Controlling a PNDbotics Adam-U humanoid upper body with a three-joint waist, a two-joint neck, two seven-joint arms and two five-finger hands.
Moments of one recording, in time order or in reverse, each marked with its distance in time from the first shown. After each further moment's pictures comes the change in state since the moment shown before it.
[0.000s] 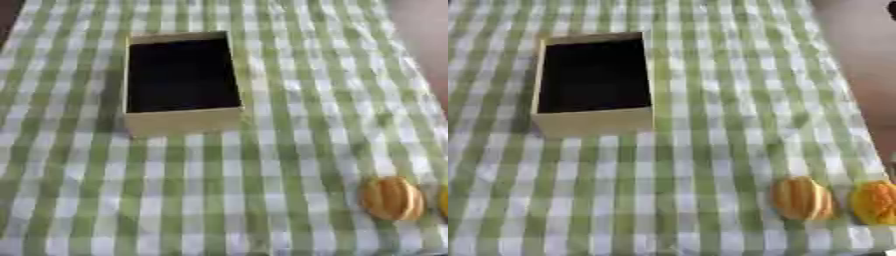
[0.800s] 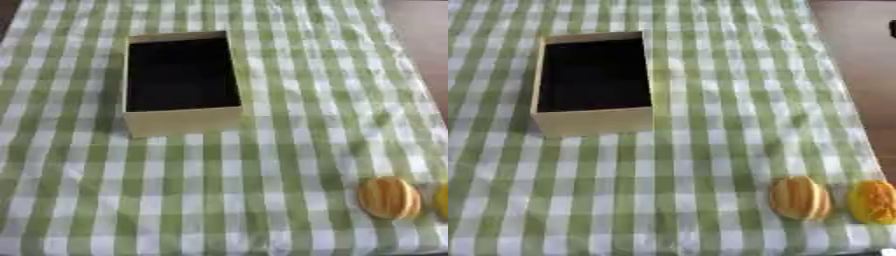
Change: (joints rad) left arm 0.016 0.019 0.003 0.000 -0.016 0.001 0.004; right arm 0.228 -0.187 -0.001 0.000 0.200 -0.107 -0.034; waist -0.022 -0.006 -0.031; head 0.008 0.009
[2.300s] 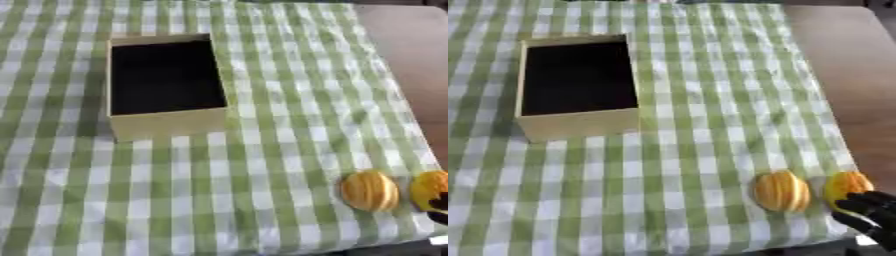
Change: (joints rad) left arm 0.029 0.045 0.009 0.000 -0.026 0.005 0.016; right arm 0.419 -0.086 0.088 0.000 1.052 -0.034 -0.223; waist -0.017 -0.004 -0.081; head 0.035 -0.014
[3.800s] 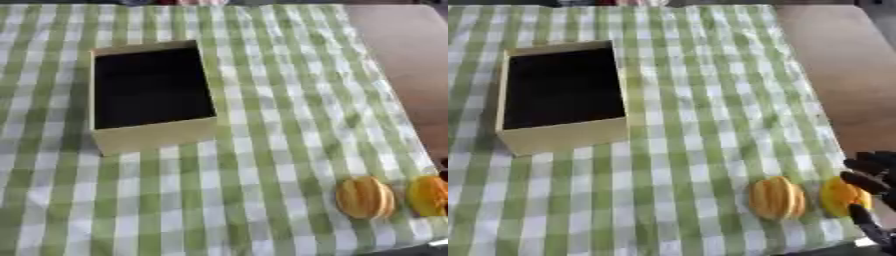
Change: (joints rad) left arm 0.000 -0.003 -0.001 0.000 -0.004 0.007 -0.005; right arm -0.126 -0.088 -0.056 0.000 -0.098 0.127 -0.095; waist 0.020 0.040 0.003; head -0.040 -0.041
